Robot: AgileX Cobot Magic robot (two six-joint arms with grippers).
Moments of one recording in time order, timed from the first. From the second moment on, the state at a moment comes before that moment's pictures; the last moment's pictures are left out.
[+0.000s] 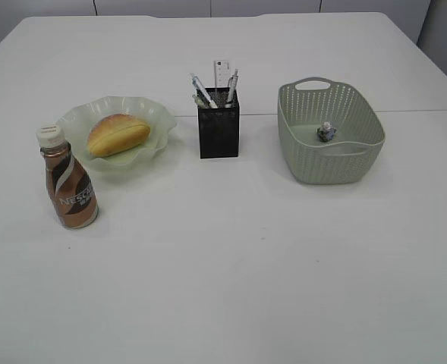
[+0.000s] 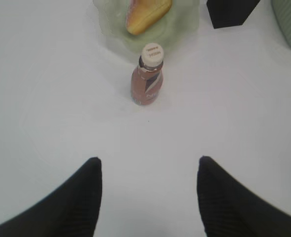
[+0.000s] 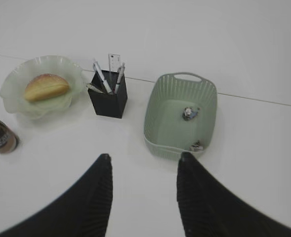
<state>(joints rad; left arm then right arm) -0.21 1.02 -1.32 -0.01 1.26 -0.15 0.38 1.18 -1.66 -0.13 1.20 0.14</state>
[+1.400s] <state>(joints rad) -0.21 0.01 -0.80 -0.12 1.28 0.15 0.38 -0.02 -0.79 0.13 1.28 0.01</state>
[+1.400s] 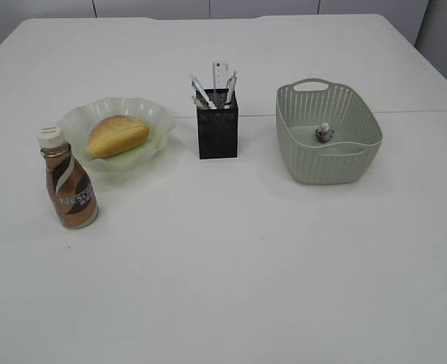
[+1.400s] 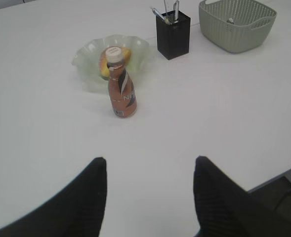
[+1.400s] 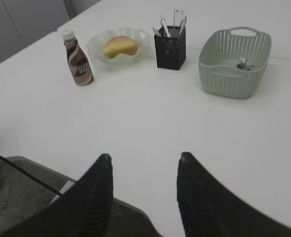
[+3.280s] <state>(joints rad) 0.01 0.01 -0.54 -0.20 1.20 0.25 -0.09 -0.02 -0.49 -0.06 1.15 0.01</state>
